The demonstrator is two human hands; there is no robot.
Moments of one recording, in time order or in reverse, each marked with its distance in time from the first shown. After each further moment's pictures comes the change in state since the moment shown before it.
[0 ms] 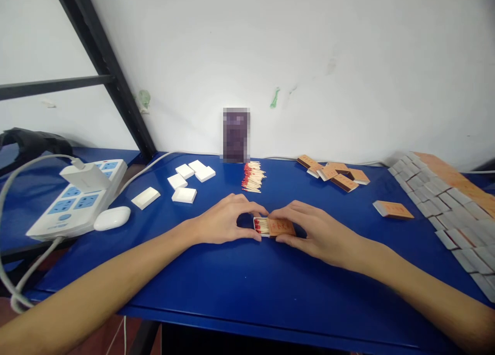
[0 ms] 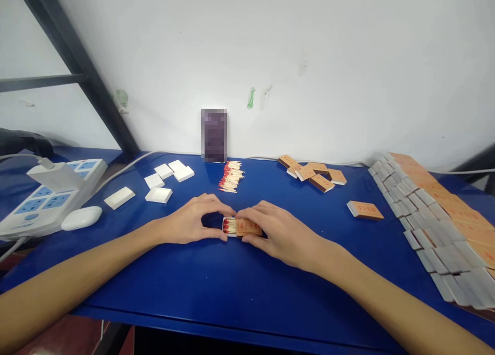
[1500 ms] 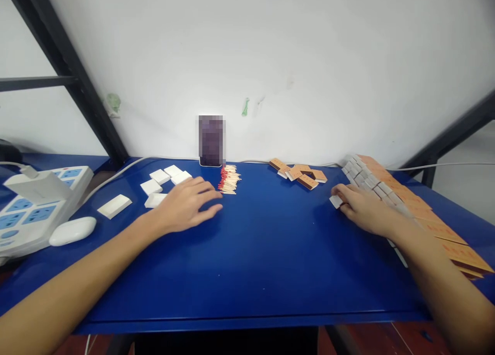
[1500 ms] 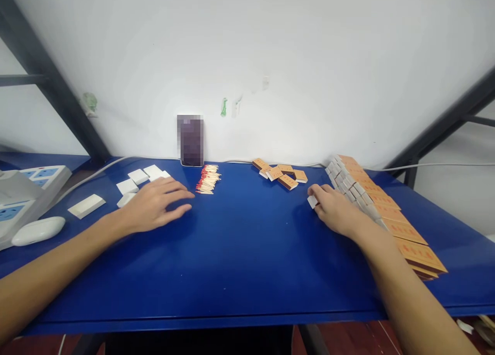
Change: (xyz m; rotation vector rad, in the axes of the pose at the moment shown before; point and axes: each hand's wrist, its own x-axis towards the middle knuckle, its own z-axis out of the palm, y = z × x) left_hand -0.002 -0.011 -0.032 0.636 0.154 0.095; right_hand -0.109 0.130 -0.063 -0.503 0.155 0.578
